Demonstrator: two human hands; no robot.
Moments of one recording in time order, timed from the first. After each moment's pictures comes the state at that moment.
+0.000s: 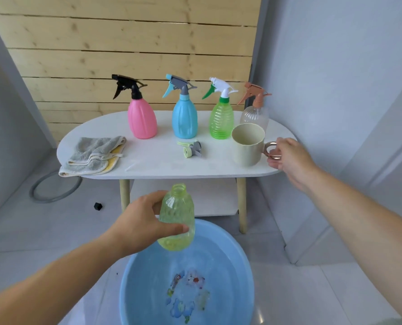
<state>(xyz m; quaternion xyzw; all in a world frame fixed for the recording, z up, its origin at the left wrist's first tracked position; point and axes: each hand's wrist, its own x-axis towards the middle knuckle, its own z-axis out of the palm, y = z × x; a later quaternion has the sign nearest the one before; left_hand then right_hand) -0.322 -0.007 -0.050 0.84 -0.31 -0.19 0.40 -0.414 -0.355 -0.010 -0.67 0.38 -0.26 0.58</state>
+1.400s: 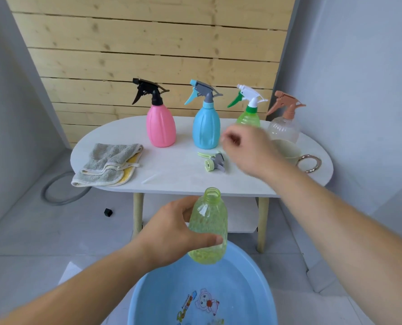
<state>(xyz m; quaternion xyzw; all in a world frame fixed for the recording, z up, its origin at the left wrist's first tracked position) -0.300 -0.029 -0.039 0.80 -0.33 -0.23 0.45 -0.302 -0.262 0.025 -0.93 0.11 -0.25 0.26</state>
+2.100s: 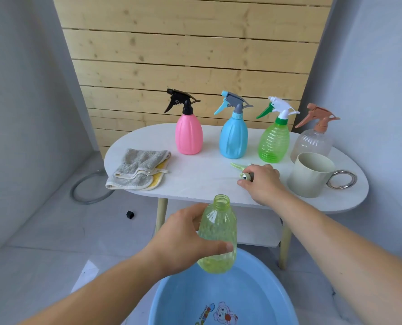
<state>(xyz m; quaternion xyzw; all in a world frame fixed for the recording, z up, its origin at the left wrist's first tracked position) -0.285 0.000 -0.040 0.81 -0.28 -0.22 0.46 -0.265 -0.264 -0.054 -0.94 0.25 -0.10 0.22</state>
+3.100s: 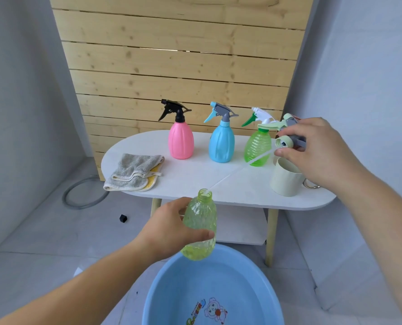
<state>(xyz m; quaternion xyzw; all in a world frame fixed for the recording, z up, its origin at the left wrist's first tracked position) -0.289 0.009 -0.026 0.85 -0.26 -0.18 0.43 -0.388 -0.260 0.103 -0.93 0.18 -0.26 0.18</state>
